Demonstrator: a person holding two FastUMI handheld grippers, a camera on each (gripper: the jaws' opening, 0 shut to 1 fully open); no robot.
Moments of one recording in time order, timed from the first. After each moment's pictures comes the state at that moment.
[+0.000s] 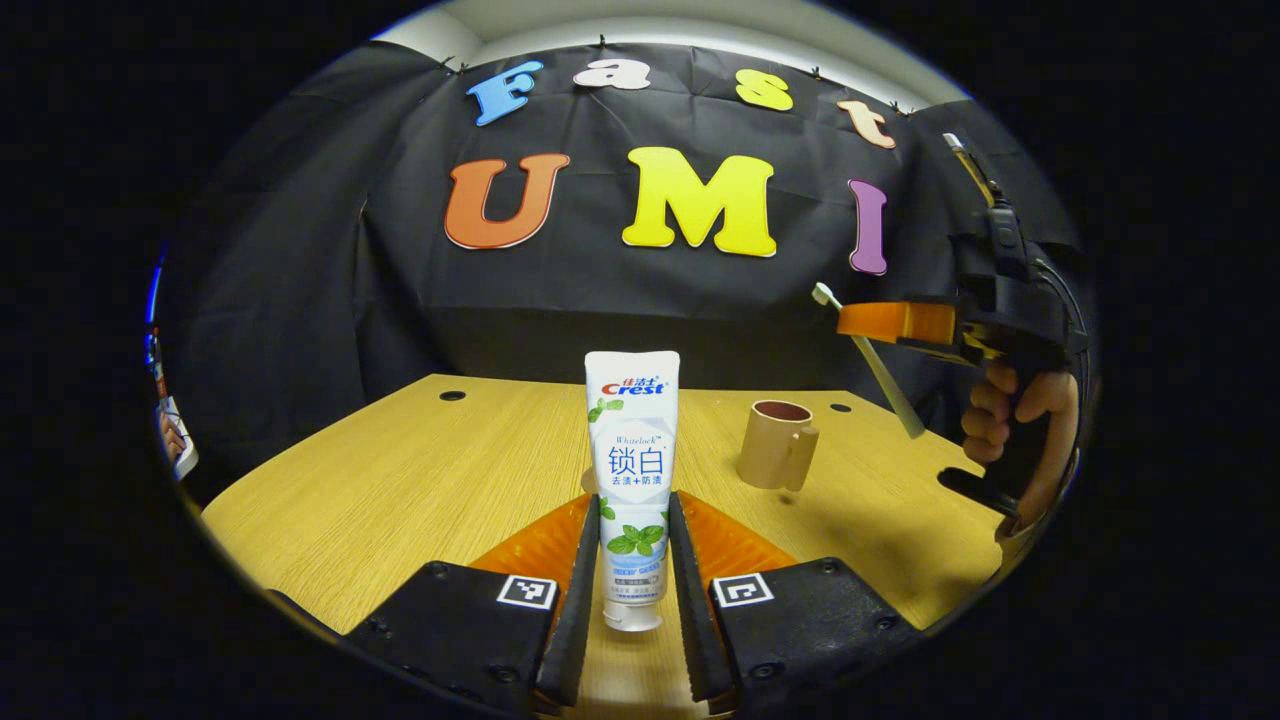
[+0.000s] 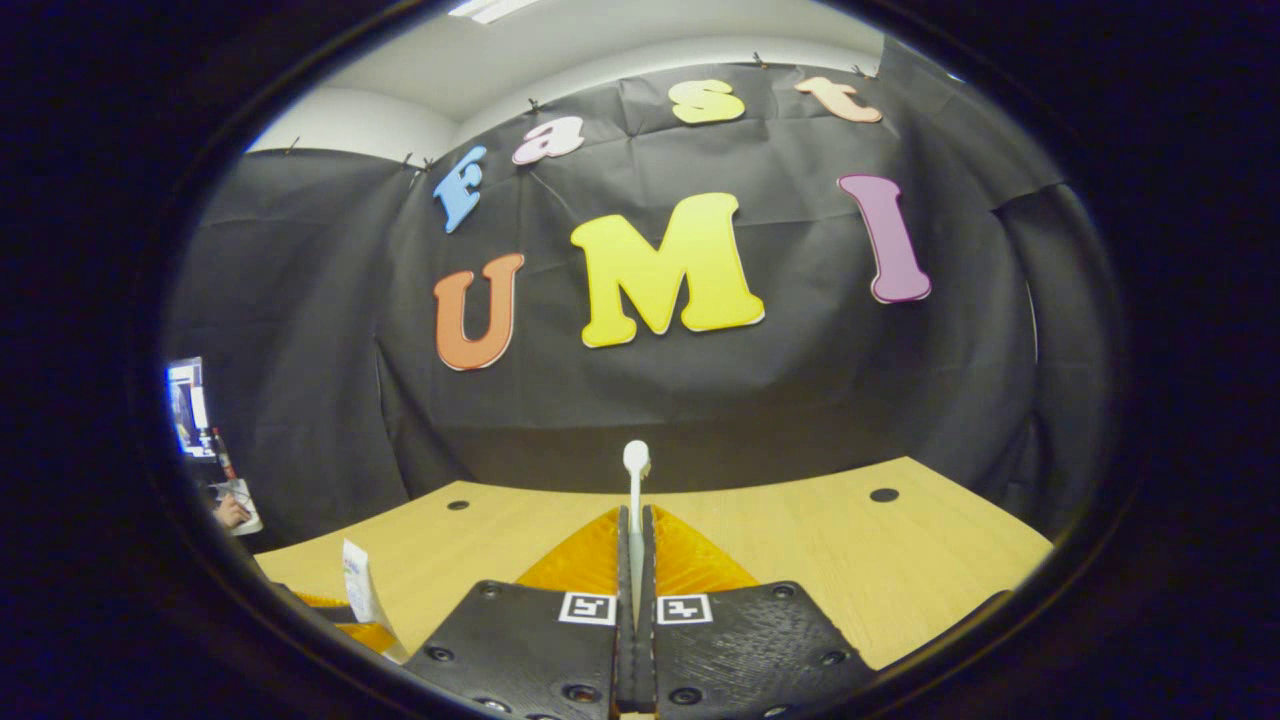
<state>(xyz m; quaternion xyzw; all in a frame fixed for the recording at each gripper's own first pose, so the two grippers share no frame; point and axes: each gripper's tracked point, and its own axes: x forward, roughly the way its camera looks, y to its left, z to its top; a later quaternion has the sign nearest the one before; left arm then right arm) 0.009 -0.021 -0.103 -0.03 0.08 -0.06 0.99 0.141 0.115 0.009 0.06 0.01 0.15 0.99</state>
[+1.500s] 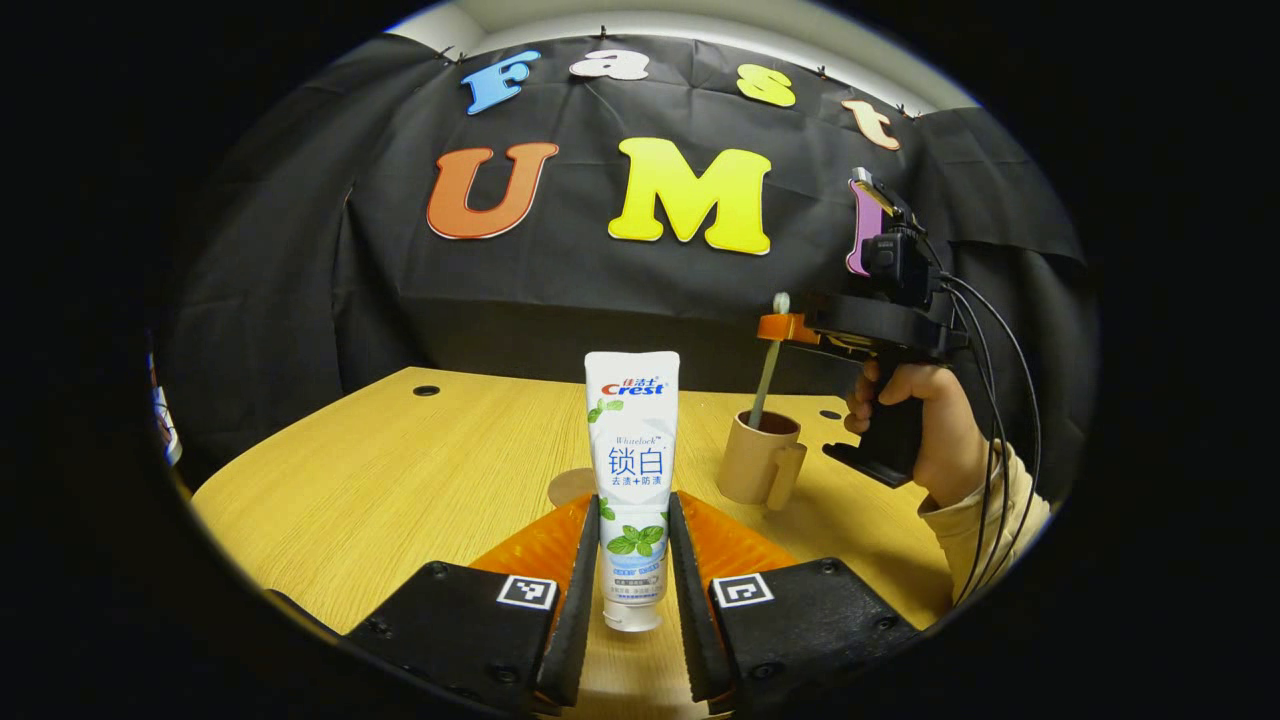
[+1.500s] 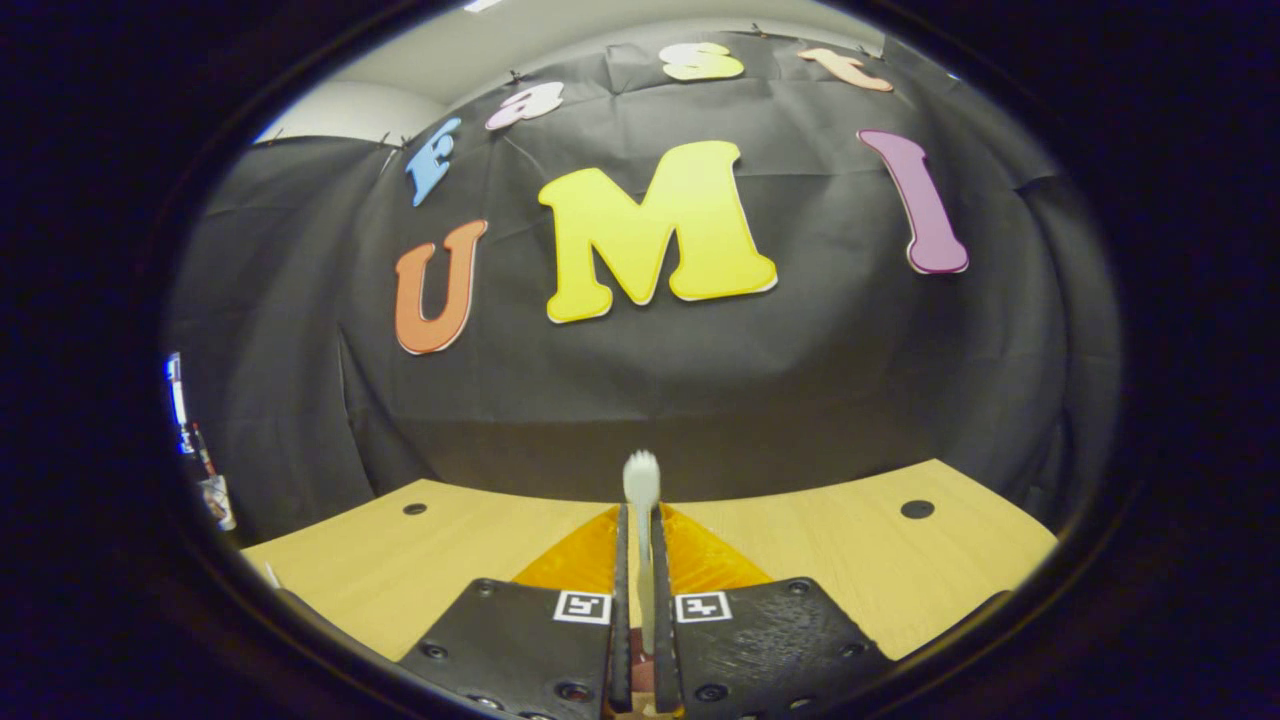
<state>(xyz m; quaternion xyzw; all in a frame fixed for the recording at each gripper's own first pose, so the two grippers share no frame) 0.034 -0.050 -0.100 -0.05 0.10 -0.07 0.99 0.260 0.121 -0.015 0.05 0.05 0.15 0.99</state>
